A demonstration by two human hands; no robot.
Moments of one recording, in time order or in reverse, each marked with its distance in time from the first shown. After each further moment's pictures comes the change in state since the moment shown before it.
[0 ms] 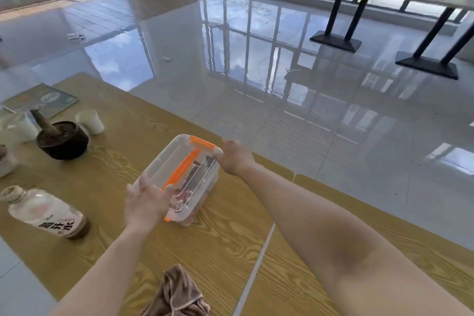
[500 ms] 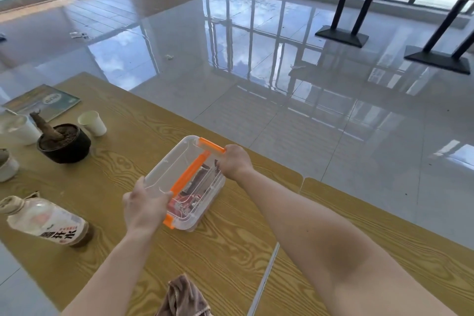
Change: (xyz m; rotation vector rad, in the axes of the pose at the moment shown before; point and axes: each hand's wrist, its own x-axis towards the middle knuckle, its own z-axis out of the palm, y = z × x) left_hand 0.012 -0.002 -0.004 -0.208 0.096 -0.064; right_hand 0.028 0.000 0.029 0.195 0.019 0.126
